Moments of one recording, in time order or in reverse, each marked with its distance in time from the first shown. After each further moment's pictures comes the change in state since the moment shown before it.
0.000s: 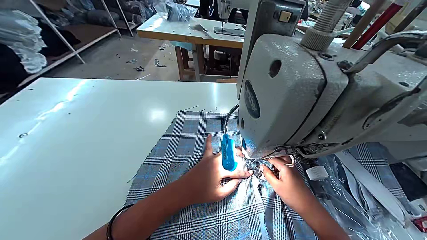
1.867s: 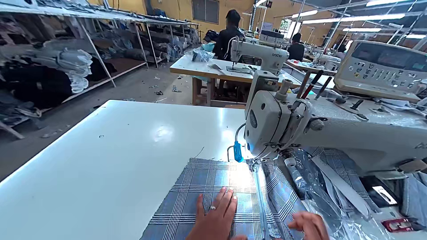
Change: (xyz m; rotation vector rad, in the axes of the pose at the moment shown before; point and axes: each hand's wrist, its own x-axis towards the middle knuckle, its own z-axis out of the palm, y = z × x) left_hand -0.055 0.143 -0.019 0.018 -0.270 -0.587; right_hand -0.137 -0.045 -0.064 -0.098 -0.127 -0.003
